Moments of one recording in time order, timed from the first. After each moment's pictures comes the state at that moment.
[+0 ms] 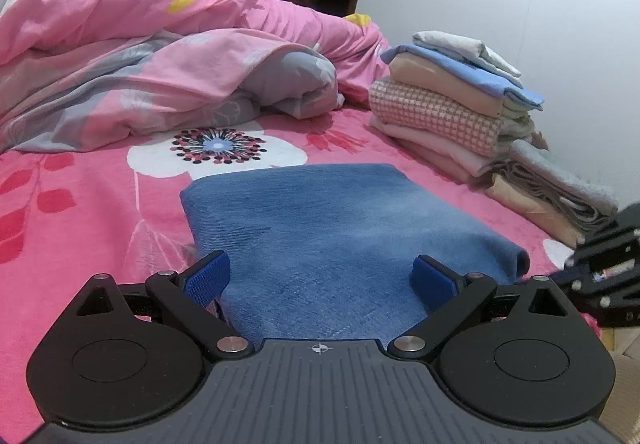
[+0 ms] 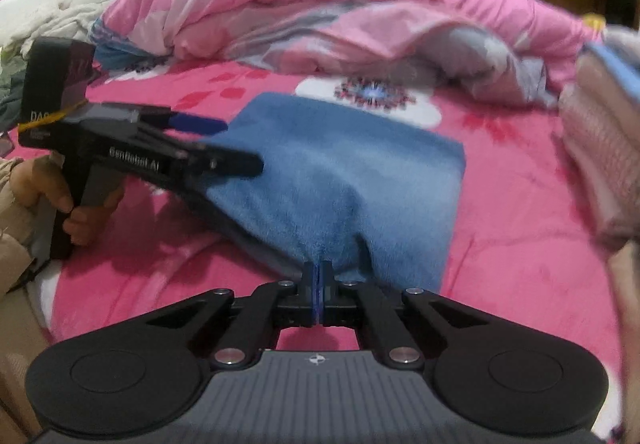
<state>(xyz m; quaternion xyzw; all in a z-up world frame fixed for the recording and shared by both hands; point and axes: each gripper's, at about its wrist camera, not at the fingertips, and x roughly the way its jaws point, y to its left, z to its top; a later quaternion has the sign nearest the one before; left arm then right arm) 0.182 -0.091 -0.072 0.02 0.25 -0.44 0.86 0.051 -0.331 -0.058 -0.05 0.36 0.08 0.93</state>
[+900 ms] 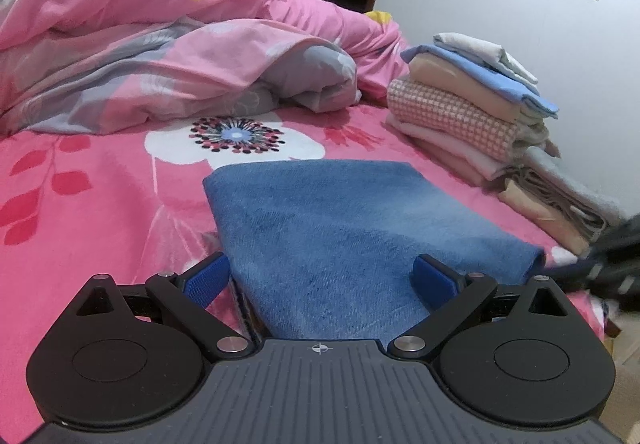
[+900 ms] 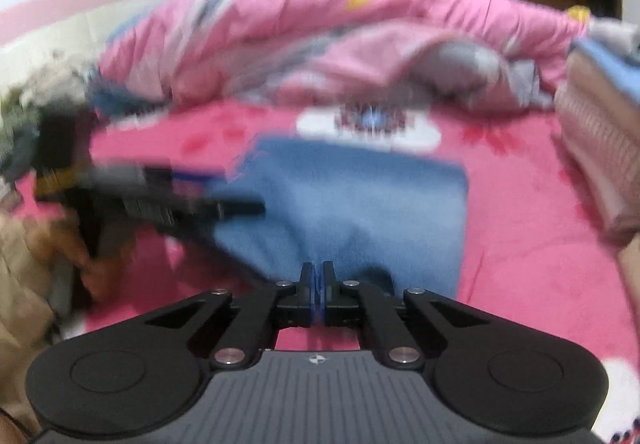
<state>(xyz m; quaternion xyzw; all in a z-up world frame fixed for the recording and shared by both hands) 0.193 -0.080 -0.073 -0.01 0.28 -0.43 0.86 0.054 -0.335 -0.030 0.03 0.31 0.08 0.95</state>
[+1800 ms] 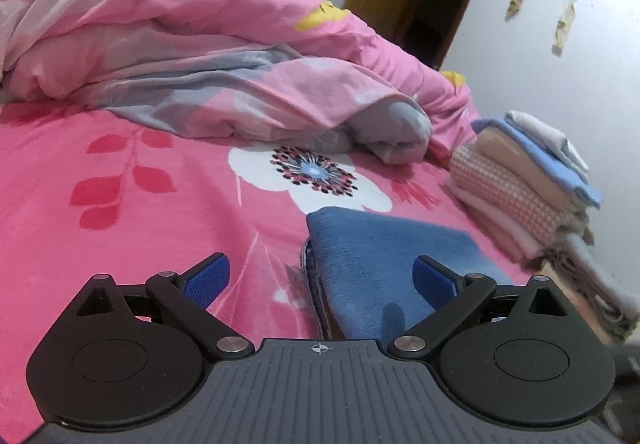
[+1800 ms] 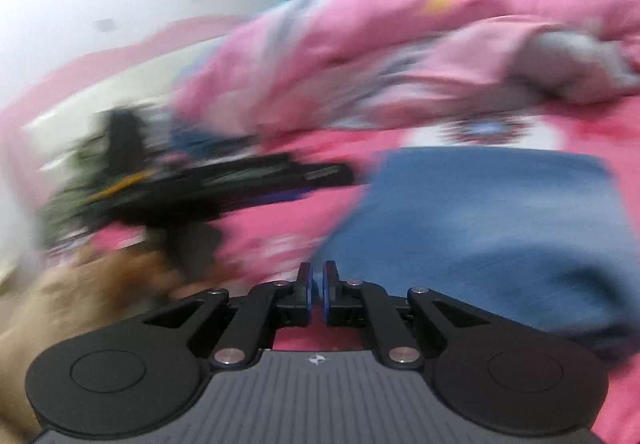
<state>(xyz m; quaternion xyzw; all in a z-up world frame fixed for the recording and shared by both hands) 0.217 -0.034 -0.062 -0.11 0.27 -0.35 0.89 0.085 -0.266 -0.054 0.11 0.28 0.21 0.93</state>
